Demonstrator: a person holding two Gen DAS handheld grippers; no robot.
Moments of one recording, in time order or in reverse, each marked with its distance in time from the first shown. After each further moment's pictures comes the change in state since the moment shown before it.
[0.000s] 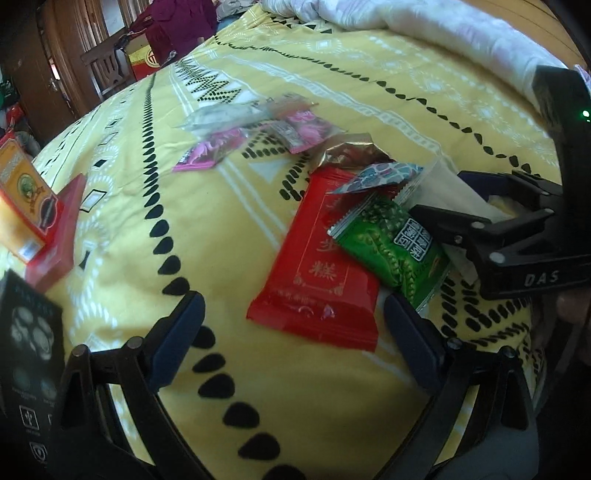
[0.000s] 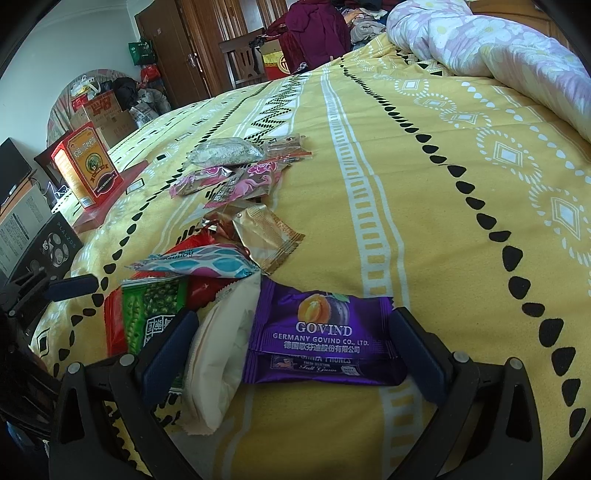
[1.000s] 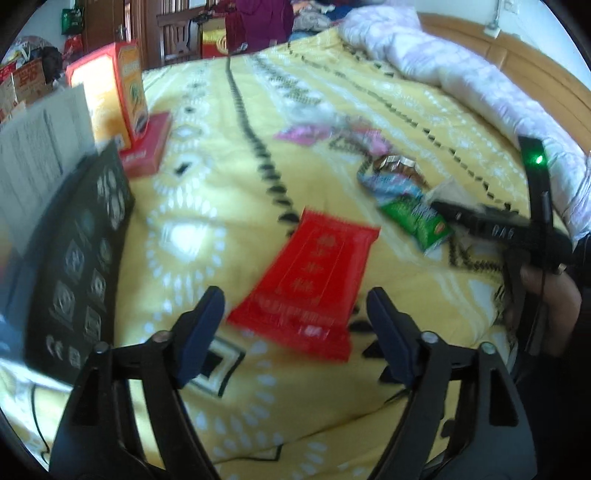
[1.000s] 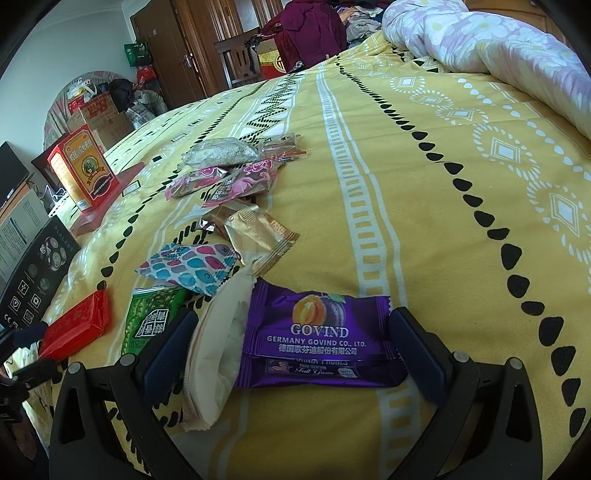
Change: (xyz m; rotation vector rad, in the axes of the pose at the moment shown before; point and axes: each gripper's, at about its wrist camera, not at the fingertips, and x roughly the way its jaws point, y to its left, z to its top) left arm -0.070 0.052 -0.064 -0.278 -0.117 0.005; right arm 0.001 0.000 0.002 0.009 0.007 -0.005
